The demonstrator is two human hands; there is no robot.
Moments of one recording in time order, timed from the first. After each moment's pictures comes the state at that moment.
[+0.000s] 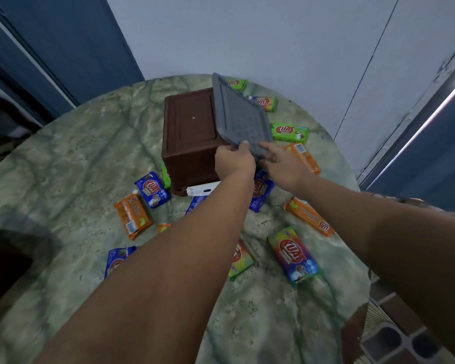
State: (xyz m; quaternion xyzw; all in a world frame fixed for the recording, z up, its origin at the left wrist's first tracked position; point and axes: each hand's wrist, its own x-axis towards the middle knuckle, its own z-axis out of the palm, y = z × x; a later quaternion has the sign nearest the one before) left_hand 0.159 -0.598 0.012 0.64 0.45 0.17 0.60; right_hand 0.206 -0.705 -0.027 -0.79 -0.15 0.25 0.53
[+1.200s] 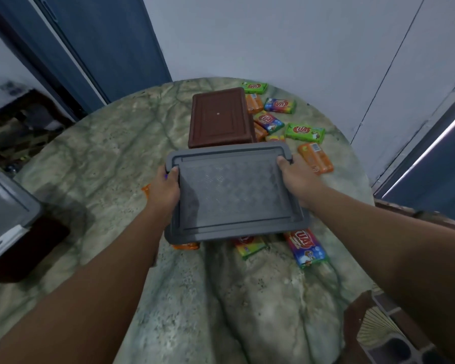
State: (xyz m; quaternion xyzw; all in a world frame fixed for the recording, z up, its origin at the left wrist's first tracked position) left_hand 0.004 -0.461 0.000 0.72 0.39 0.18 0.54; right_hand 0.168 -0.700 -0.038 -0.82 -0.02 0.19 0.54
